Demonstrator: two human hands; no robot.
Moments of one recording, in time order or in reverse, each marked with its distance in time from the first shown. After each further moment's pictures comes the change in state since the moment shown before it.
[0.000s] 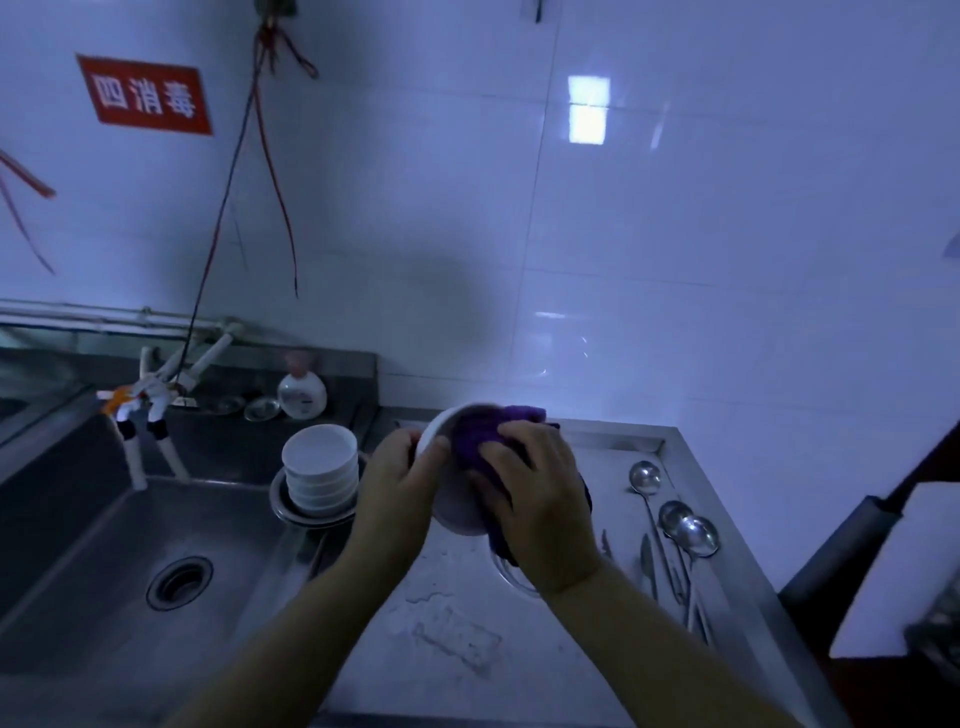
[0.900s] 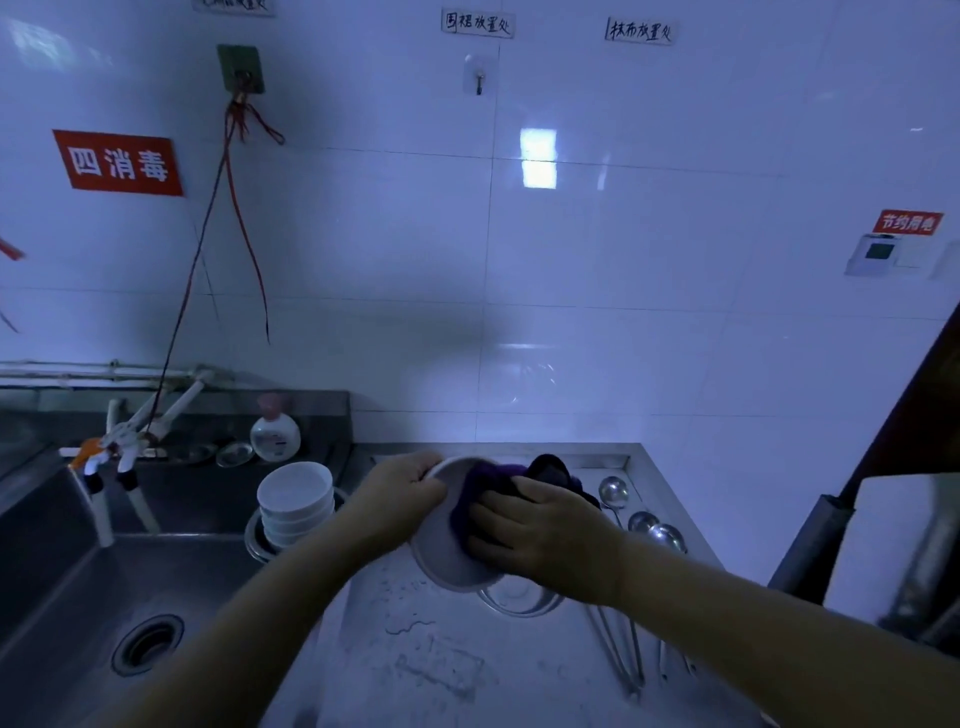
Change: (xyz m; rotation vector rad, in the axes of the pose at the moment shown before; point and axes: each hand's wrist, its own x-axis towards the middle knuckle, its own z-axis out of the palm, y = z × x) left_hand 0.004 0.042 -0.004 0.300 -0.489 0.045; right_hand -0.008 0.034 -0.065 -0.301 -0.447 -0.787
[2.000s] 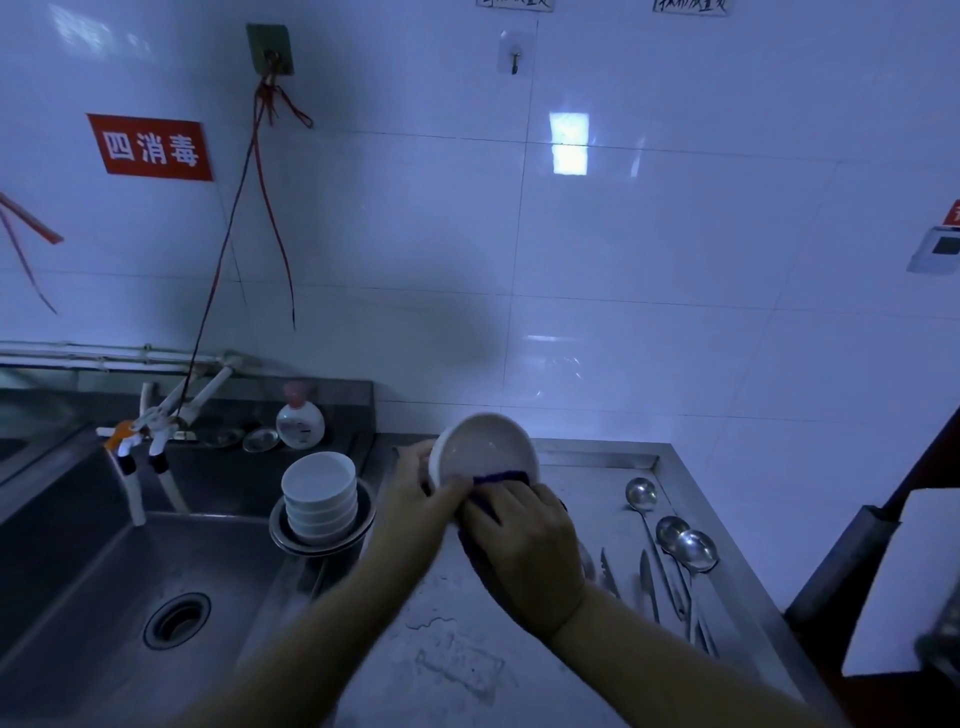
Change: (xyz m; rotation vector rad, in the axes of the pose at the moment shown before) left_hand -0.005 -0.024 0.023 -0.371 0.321 -0.074; right_hand 0.047 -0.044 0.048 0.155 0.403 0.589
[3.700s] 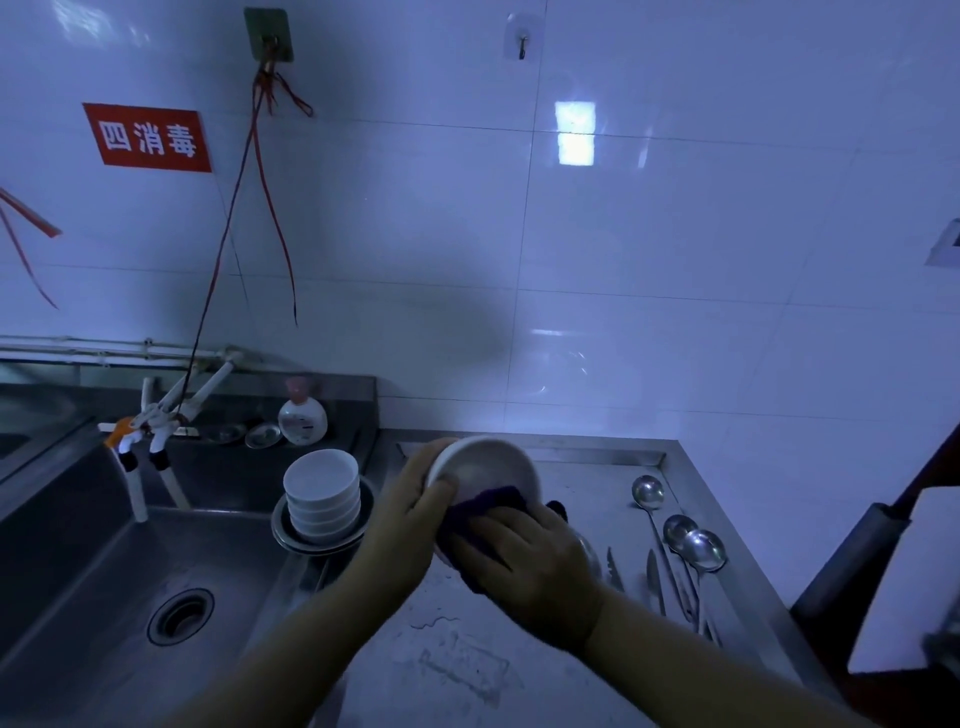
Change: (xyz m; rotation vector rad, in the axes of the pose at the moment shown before) left_hand 0.002 0.000 -0.012 -0.016 -0.107 0.179; right_hand -0.016 0.014 0.010 0.060 -0.040 -0.262
